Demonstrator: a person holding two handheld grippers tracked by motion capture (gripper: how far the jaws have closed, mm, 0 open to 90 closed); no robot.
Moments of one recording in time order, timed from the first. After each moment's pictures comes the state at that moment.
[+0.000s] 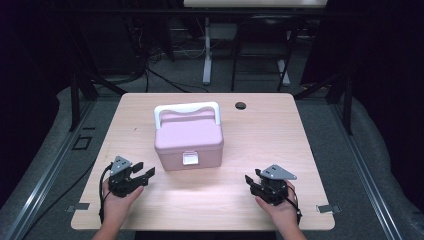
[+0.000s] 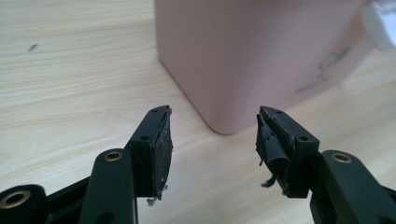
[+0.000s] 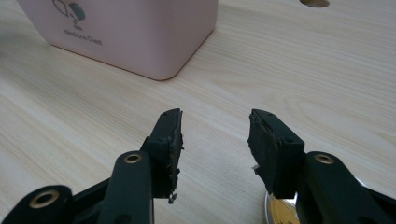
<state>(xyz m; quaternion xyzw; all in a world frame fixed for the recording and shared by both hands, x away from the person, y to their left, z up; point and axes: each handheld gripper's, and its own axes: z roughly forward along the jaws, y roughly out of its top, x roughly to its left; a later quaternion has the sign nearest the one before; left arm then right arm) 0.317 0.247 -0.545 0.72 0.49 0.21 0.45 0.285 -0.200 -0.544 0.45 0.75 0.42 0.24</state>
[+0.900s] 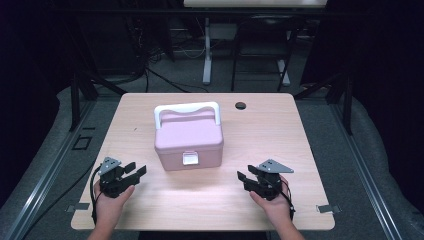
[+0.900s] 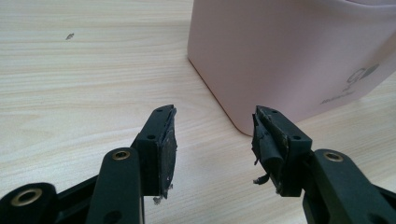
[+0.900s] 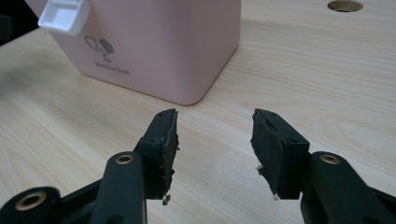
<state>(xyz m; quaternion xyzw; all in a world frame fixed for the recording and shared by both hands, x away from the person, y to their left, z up) 0.313 0.267 -0.546 0.70 0.52 0.20 0.45 0.299 -0.186 -0.540 0.45 0.74 0.46 0.20</state>
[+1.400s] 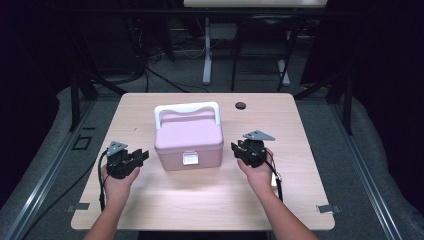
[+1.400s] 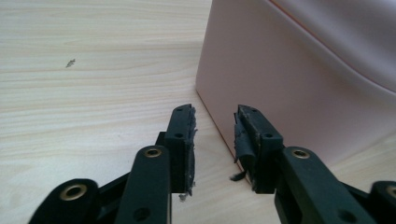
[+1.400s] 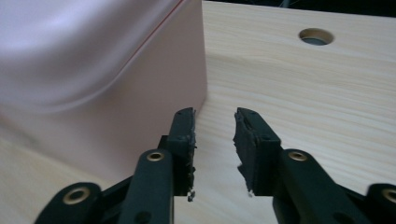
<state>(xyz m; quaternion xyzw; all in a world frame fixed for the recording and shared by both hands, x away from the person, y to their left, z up) 0.362 0.251 -0.533 0.69 0.54 0.21 0.44 0.386 -0.152 -0.520 0.50 0.72 0.44 0.22</state>
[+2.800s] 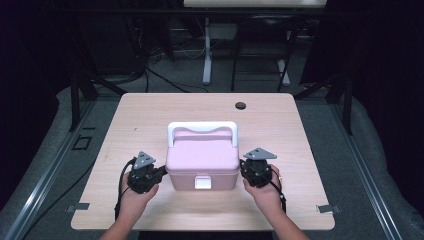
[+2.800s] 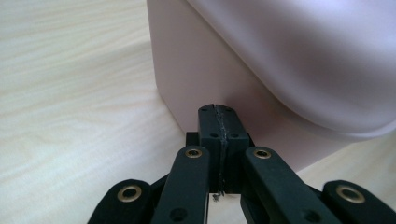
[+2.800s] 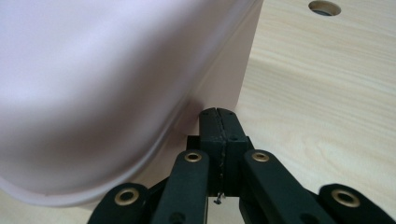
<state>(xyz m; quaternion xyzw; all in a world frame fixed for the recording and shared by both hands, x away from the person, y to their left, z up) 0.309 0.186 -0.518 0.78 0.45 0.16 0.41 0.319 -0.157 -0.517 0.47 0.76 0.39 0.23</state>
